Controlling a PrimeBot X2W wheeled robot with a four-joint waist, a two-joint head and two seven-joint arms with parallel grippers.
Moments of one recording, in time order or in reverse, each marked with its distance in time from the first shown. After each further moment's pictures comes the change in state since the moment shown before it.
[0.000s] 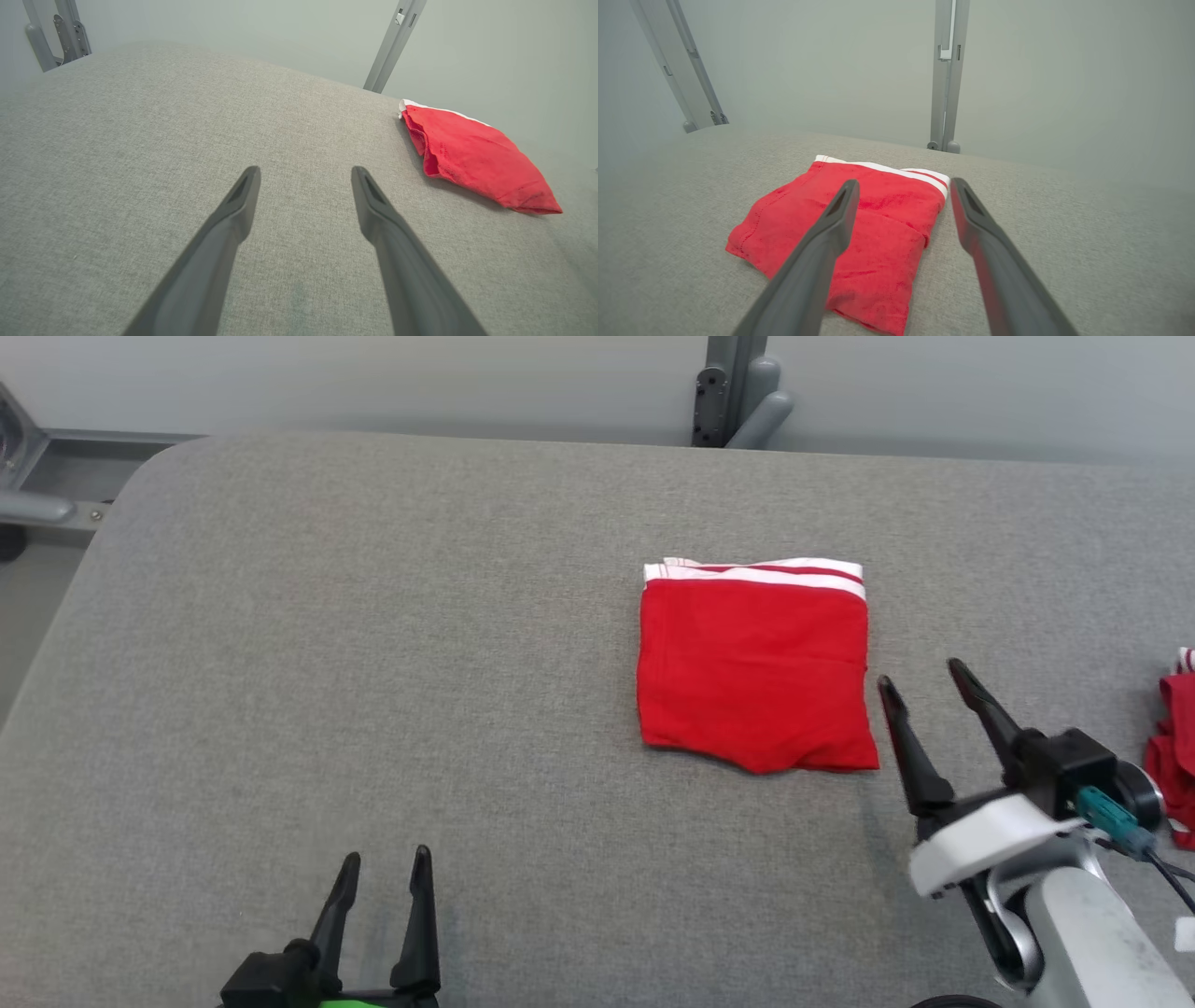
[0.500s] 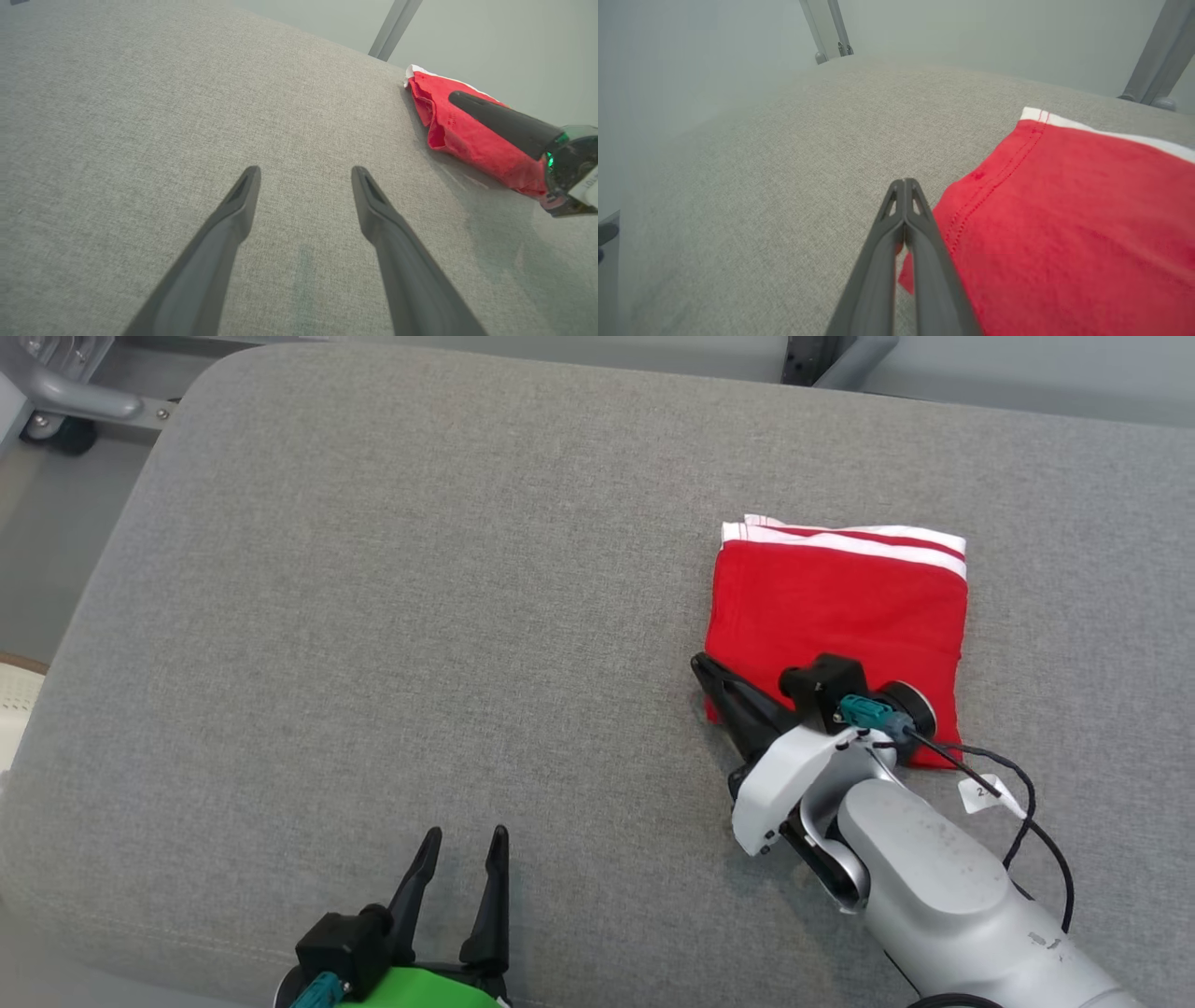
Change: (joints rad) left arm -0.096 0.001 -0.146 0.073 -0.078 0.006 0.000; right arm -0.358 0.078 0.453 0.394 0.188 0.000 0.021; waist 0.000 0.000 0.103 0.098
